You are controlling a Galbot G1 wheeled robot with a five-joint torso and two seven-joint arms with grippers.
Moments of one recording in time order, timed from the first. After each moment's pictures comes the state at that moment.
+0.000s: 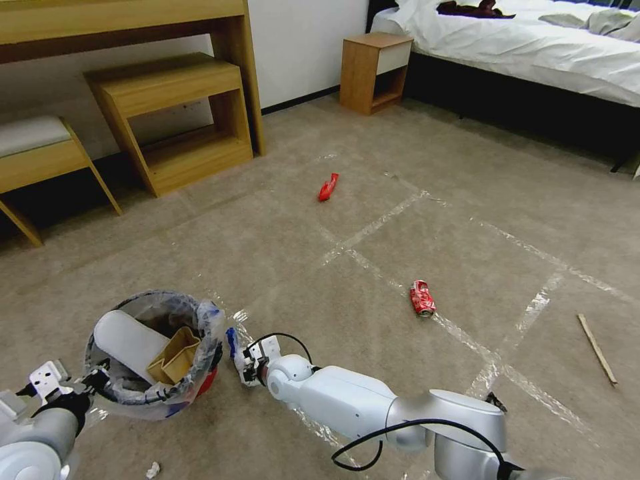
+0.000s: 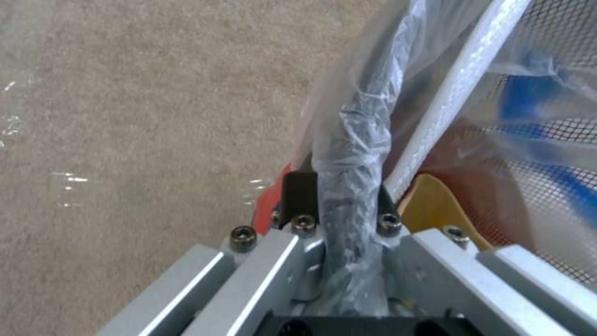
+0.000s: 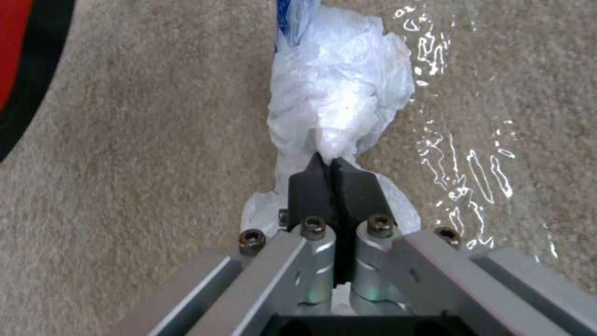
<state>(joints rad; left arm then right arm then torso) 1.64 -1.32 -1.04 -2.18 -1.06 0.61 -0.42 -0.43 1.61 -0.89 0.84 1.17 -0.30 0.25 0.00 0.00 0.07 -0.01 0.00</state>
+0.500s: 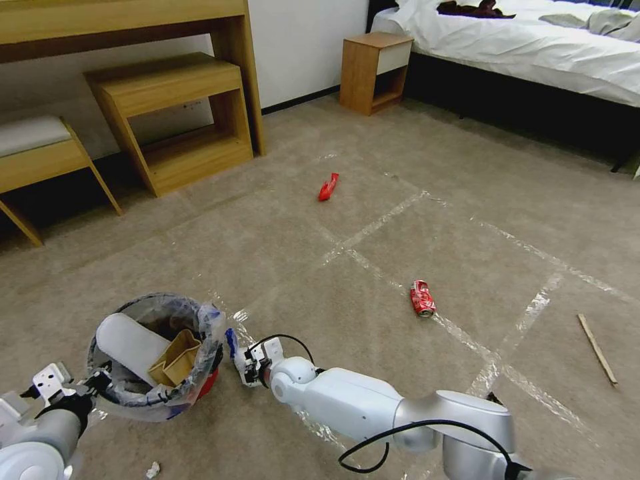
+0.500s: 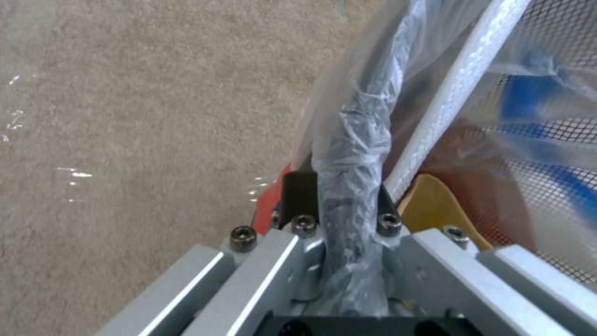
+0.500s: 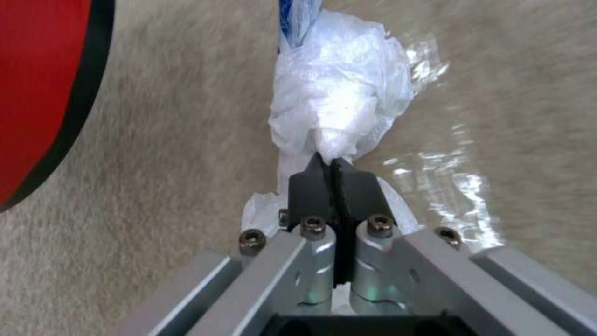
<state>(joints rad) 1.64 -1.32 -1.04 -2.16 -1.06 0.61 -0.42 -0.42 1.52 -0.90 0.95 1.21 -0.26 0.26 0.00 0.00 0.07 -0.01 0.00</state>
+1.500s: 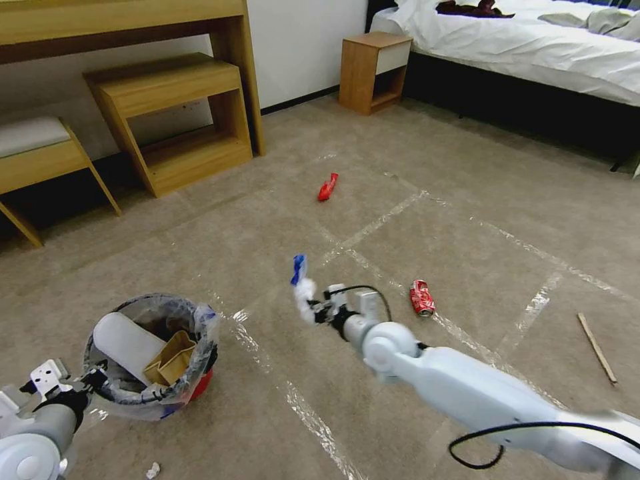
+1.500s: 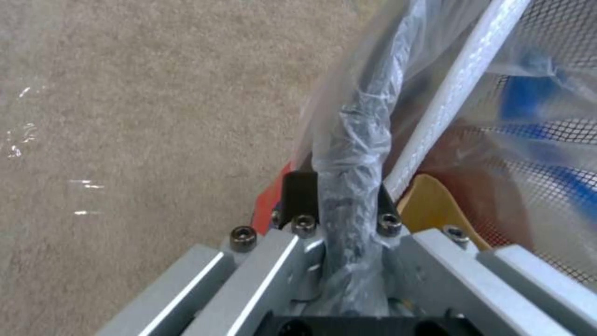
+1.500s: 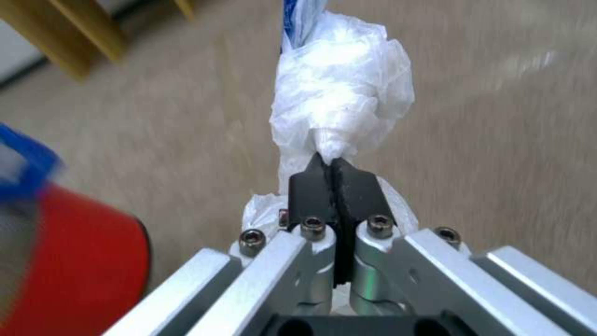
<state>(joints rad) 1.62 -1.27 -1.04 -2.12 -1.07 0.61 -0.43 -0.52 0.97 -0.58 1.66 1.25 -0.16 0.35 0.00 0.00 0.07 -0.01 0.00</state>
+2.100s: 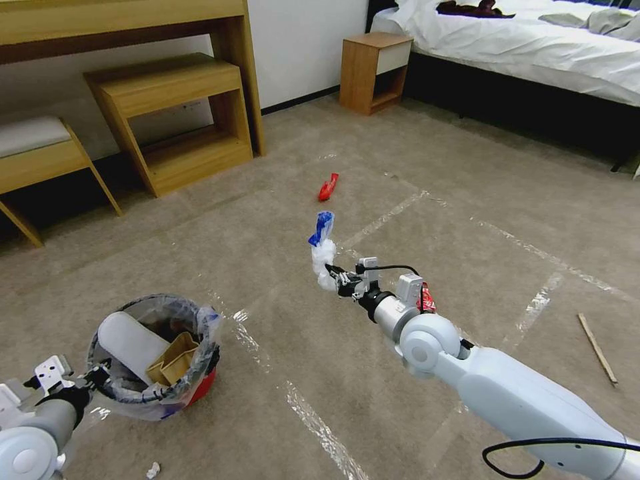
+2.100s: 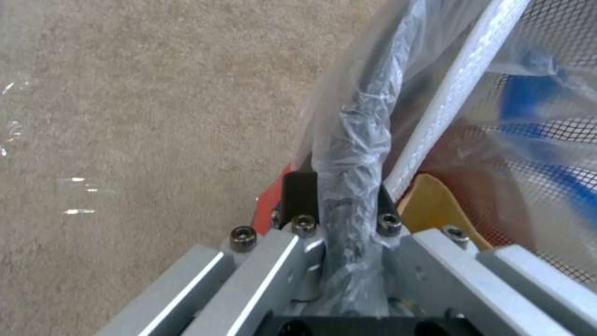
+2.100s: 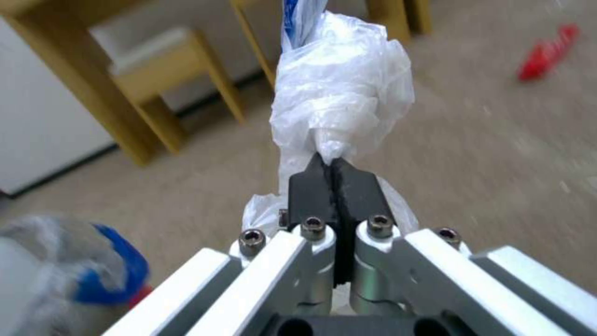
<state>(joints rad) 1.61 -1.21 -1.03 -2.10 -1.13 0.64 -0.44 -0.62 0.86 -0.38 1.82 1.17 -0.05 0.24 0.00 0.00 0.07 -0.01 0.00</state>
